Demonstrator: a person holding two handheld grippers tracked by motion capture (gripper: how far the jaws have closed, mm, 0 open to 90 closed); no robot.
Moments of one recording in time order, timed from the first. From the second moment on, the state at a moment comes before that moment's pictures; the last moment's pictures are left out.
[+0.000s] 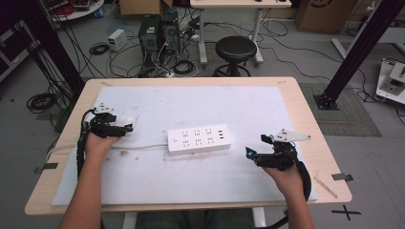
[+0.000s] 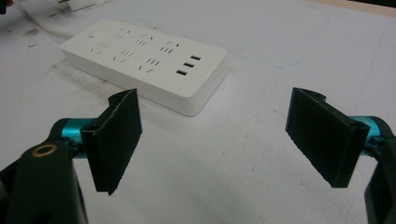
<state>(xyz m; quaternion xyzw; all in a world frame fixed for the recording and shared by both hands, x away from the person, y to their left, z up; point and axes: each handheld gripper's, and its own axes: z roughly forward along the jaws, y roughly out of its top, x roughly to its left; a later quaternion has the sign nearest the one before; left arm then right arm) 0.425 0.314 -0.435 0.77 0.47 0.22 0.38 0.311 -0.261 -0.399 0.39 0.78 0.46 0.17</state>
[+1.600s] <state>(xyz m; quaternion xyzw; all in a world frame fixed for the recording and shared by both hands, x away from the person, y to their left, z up) 0.417 0.309 -0.429 0.78 0.44 0.23 0.39 0.307 -0.260 -0.391 0.39 0.78 0.46 0.18</state>
